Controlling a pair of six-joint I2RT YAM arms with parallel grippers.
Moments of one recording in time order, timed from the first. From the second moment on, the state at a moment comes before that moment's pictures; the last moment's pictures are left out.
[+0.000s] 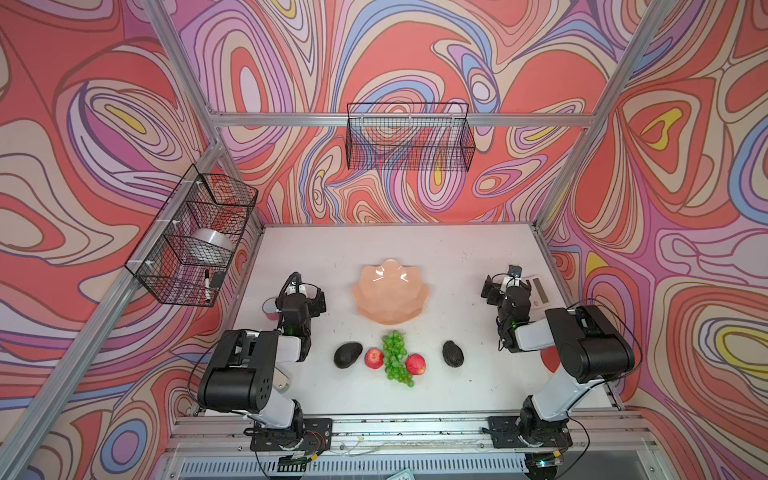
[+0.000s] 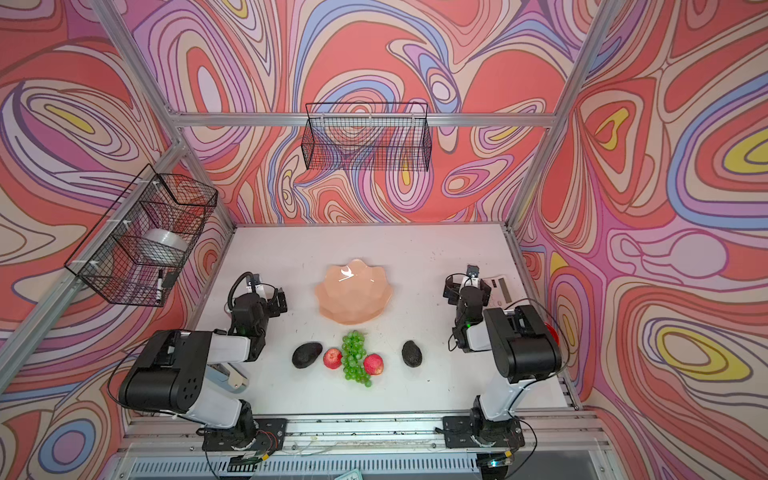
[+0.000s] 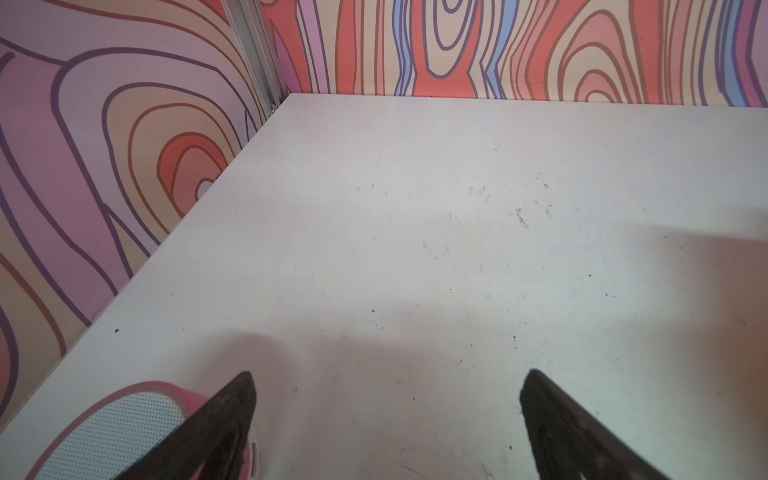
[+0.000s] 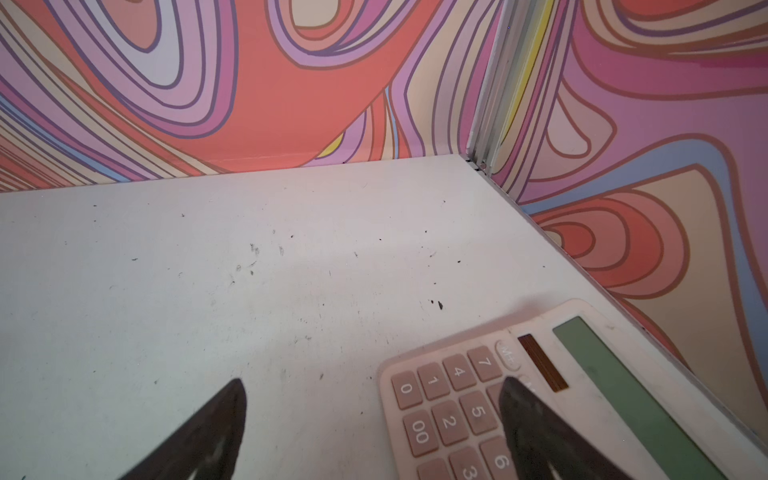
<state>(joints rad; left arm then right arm) -0.03 1.54 0.35 0.81 -0.24 -0.06 0.07 1.72 0.43 1.04 0.29 0.05</state>
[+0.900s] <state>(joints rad) -0.03 1.54 0.36 0.80 -0.20 -0.04 0.04 1.72 0.45 0.99 0.26 0.07</state>
